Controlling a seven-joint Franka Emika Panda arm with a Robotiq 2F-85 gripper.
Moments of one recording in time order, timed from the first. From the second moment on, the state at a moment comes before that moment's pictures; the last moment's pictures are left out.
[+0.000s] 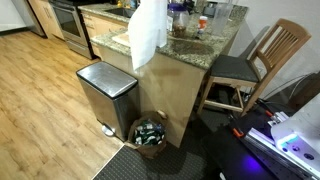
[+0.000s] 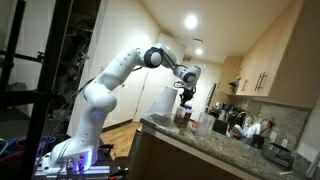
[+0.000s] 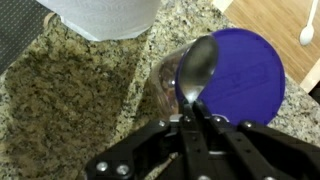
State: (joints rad) arm 0.03 0.39 -0.02 -1.42 0.29 2.08 1.83
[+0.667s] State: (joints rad) arm -0.07 0.00 -0.07 -1.86 0.48 2.02 1.55
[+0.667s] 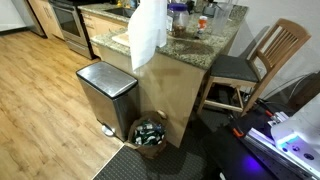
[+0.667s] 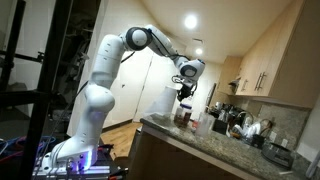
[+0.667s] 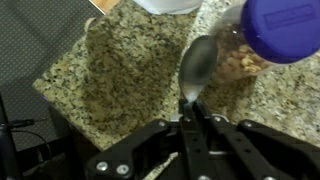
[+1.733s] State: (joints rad) arm 0.08 0.09 0.07 -2.24 0.10 2.53 1.69
